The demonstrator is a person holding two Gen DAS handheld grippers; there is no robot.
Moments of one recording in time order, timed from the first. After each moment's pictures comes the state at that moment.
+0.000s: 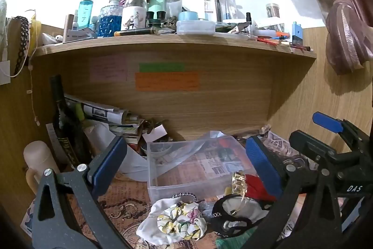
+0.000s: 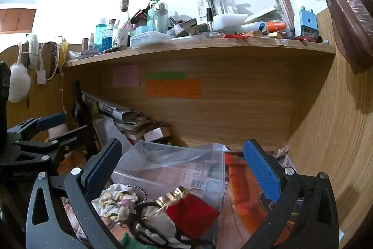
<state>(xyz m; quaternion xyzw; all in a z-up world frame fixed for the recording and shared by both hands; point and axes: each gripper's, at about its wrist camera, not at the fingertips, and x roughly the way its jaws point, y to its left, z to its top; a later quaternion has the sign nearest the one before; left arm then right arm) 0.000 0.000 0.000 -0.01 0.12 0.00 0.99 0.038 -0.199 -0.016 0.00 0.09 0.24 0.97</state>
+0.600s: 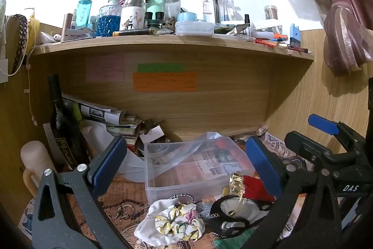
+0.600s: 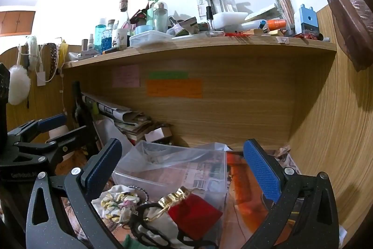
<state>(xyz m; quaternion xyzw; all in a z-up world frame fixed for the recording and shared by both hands) 0.000 -0.004 -0.002 -0.01 0.12 -0.01 0.99 0.039 -0.198 -0.016 -0.01 0.09 0.24 0.97</state>
